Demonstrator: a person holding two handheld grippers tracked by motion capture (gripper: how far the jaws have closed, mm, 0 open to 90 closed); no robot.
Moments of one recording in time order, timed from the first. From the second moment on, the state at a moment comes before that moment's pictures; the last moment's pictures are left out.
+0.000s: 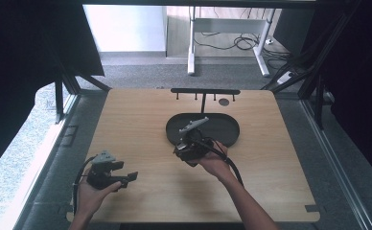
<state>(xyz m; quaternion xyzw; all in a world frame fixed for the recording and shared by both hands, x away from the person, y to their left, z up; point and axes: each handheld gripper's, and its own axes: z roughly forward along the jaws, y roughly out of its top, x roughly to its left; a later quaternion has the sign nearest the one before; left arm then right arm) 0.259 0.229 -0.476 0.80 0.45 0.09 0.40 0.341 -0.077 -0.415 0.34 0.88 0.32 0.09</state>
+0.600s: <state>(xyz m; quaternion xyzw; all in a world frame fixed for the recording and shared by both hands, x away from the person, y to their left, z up) 0.259 0.227 -0.477 0.80 0.45 0.08 0.40 0.357 -0.111 -0.410 0.38 0.86 0.31 0.12</state>
